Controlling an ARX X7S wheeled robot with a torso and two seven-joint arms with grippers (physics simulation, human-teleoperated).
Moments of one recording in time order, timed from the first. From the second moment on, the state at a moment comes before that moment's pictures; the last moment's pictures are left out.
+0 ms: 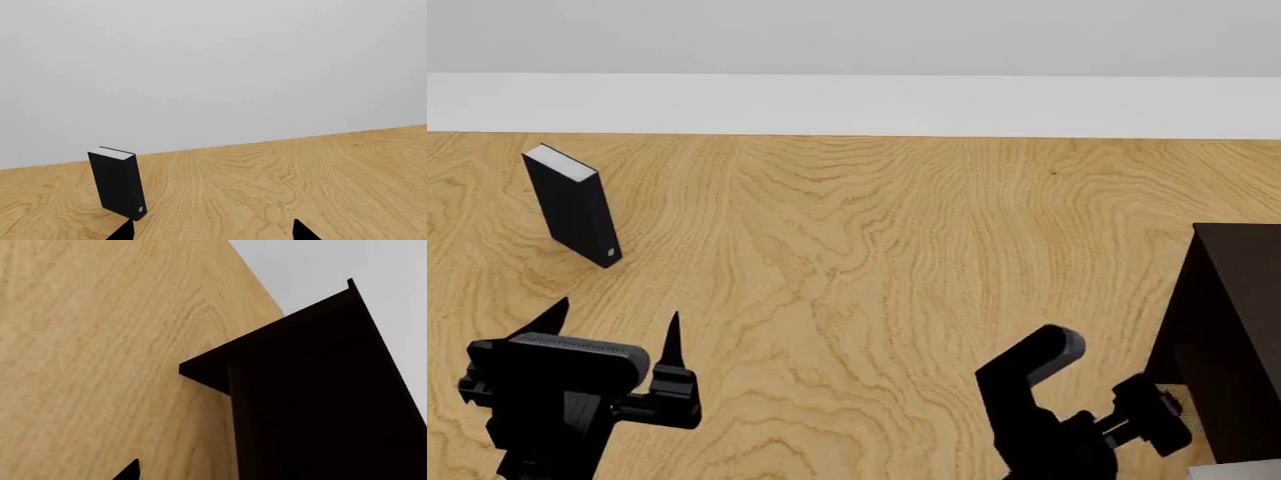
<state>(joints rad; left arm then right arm) -0.49 -0.22 0.38 -0.34 -0.26 -0.03 -0.20 0.97 0.06 -0.67 1.31 0.01 0.50 0.50</state>
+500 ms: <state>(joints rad) -0.48 -0.23 0.39 -0.30 -0.27 -0.05 -0.21 0.99 0.04 -0.45 1.31 0.03 0.58 0.35</state>
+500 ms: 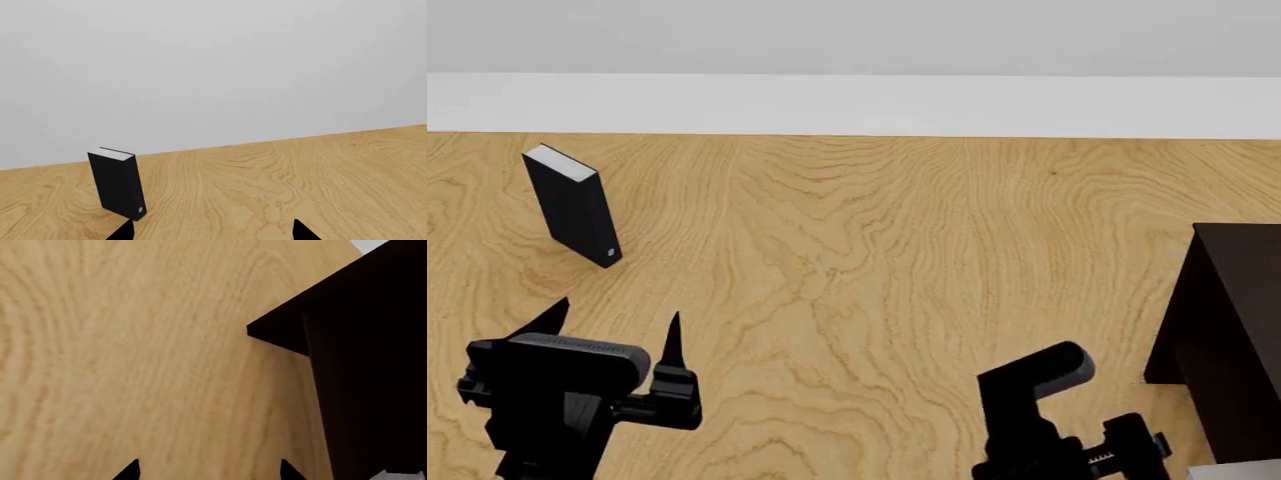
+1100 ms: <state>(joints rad) -0.48 -0.23 0.39 -0.29 -0.29 -0.04 -0.22 0.96 0.06 -0.28 1.31 0.03 0.62 0.30</state>
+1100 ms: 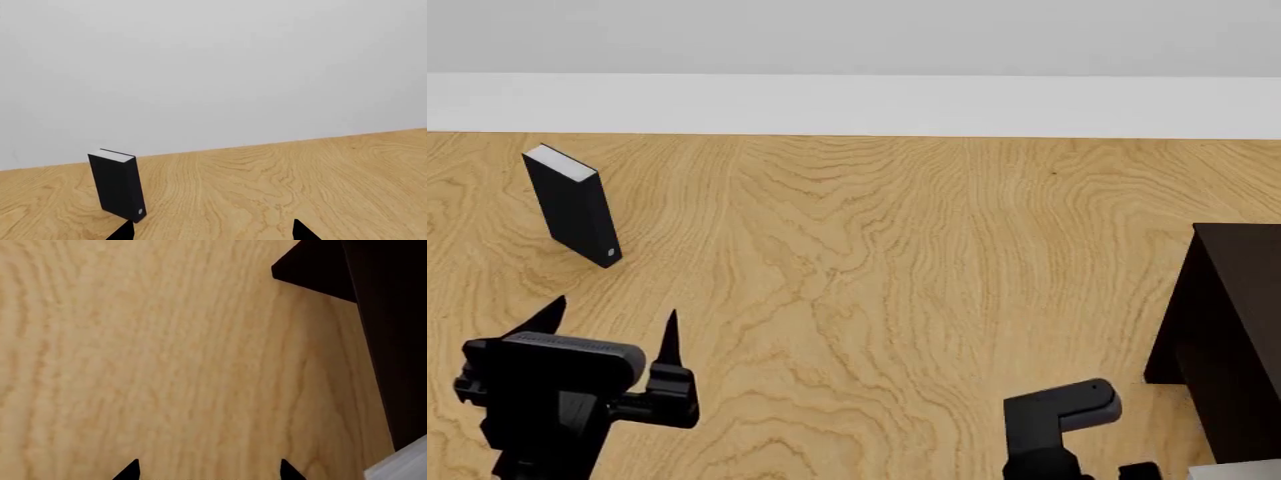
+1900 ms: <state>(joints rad) -0.47 -0.25 0.40 -0.27 -0.30 -0.05 -0.23 0.89 0.15 -0.22 1.09 0.05 0.82 0.24</state>
